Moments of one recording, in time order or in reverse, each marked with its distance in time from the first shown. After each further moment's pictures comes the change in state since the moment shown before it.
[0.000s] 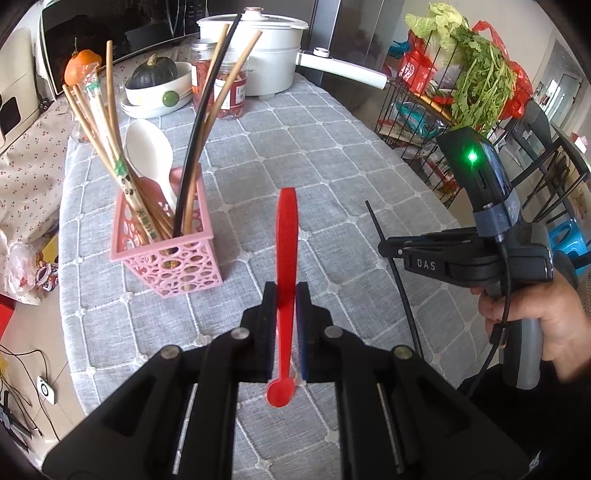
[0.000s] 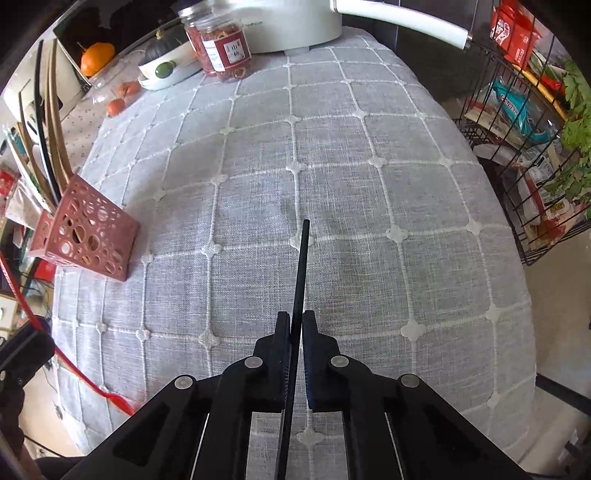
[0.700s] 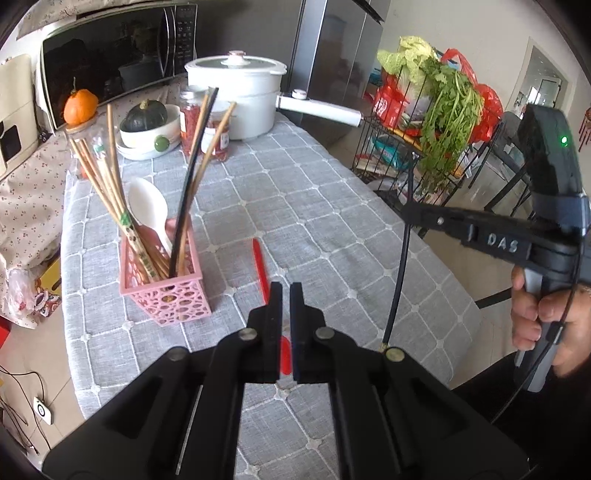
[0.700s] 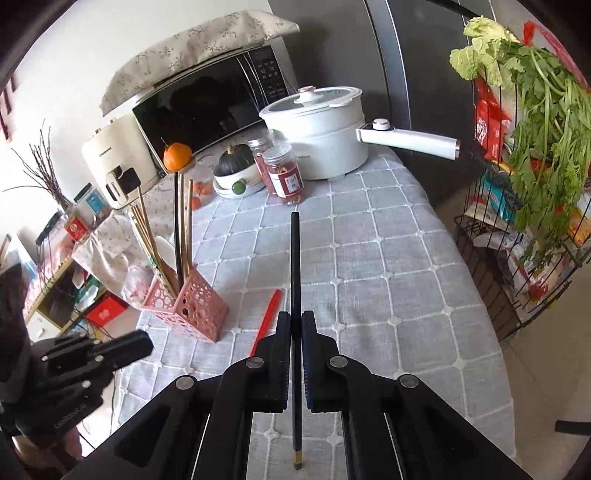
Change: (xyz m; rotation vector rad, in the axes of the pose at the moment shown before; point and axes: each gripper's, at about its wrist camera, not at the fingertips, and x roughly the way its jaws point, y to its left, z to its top) left arm -0.028 -0.010 0.009 0.026 -0.105 -0.046; right arm -0.125 -0.010 -0.018 -0.030 -0.393 0.176
